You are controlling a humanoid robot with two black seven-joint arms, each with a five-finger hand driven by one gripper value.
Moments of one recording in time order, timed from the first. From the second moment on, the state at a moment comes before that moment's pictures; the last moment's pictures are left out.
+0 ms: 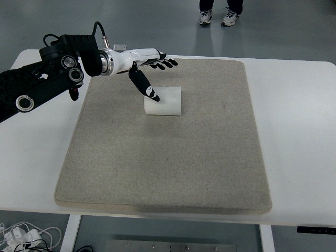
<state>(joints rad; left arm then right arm) -1.12 0.41 -0.46 -1.13 1.14 -0.31 0.21 0.01 0.00 0.00 0.19 0.00 0.03 -0.03</state>
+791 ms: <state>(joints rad) -1.13 0.28 -0.38 -0.99 1.21 -0.30 0.20 0.01 0.00 0.00 0.19 0.00 0.03 -0.03</state>
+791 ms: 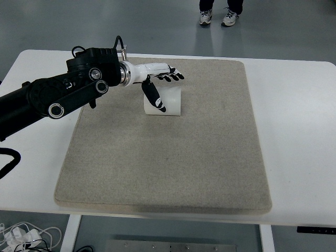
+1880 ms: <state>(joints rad) -1.12 0.22 -0.34 -0.92 1.25 -0.29 0.20 0.01 0.00 0.00 0.19 0.00 0.03 -0.03</state>
